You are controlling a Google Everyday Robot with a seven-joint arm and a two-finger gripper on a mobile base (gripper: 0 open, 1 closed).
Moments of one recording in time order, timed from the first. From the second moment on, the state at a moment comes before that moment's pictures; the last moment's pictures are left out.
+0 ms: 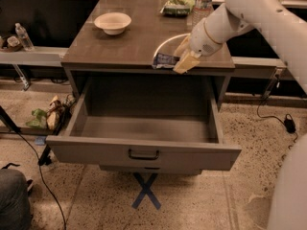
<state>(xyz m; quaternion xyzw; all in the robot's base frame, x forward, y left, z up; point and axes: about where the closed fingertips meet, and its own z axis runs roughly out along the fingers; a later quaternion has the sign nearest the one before) 0.701 -0.095 0.855 -0.65 0.68 0.08 0.32</state>
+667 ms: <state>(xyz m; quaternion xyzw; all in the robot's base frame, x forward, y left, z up) 0.769 -0.078 0.863 -0.66 0.67 0.08 0.34</state>
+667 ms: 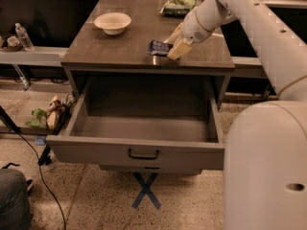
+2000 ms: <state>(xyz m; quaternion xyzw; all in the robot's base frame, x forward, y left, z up) 0.780 -0.091 0.884 -0.65 0.67 0.07 0.35</state>
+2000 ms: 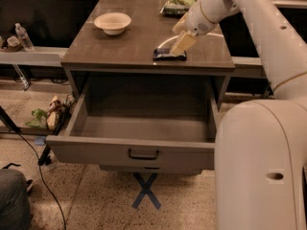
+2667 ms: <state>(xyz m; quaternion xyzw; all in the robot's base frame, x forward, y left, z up) 0.755 -0.139 0.911 -0.62 0.70 0.06 0.34</state>
